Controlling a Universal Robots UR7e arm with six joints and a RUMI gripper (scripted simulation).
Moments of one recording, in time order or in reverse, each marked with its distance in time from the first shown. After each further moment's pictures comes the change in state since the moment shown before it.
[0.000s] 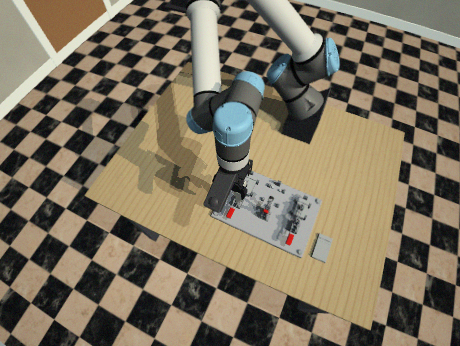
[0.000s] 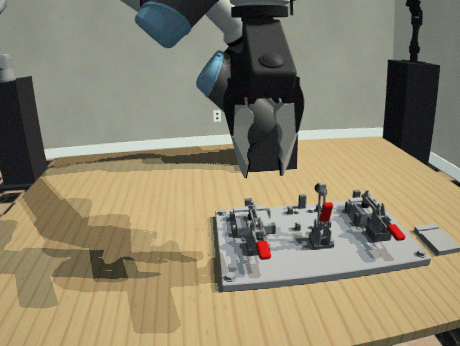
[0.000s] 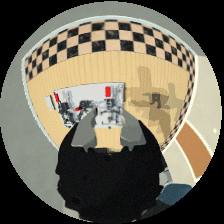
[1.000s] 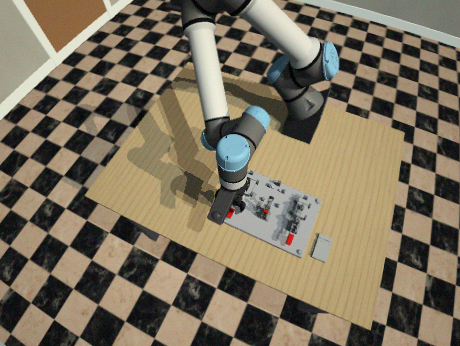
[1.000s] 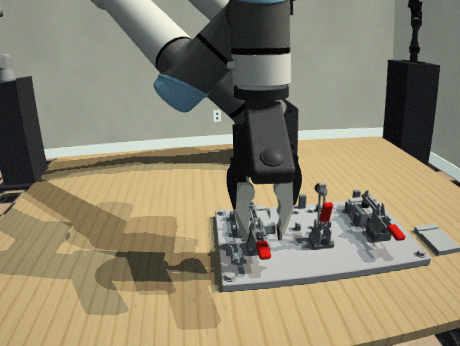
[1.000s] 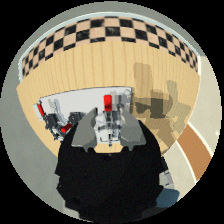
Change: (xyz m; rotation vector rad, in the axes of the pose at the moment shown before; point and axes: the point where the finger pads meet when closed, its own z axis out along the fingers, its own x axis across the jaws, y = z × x) arm 0.000 0.000 0.103 0.001 -0.001 0.000
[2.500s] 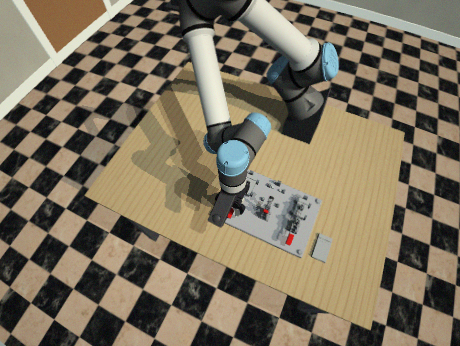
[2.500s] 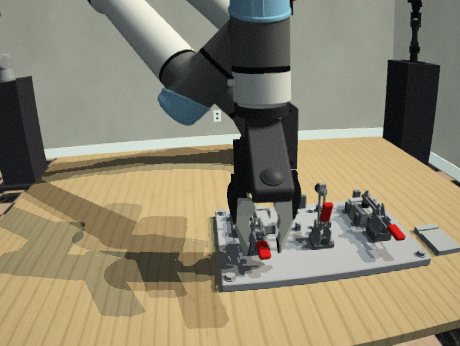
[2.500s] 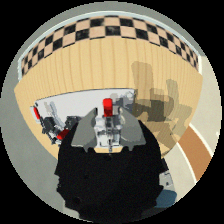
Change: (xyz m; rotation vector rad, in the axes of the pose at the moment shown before) arm 0.000 0.000 0.023 0.000 0.000 0.000
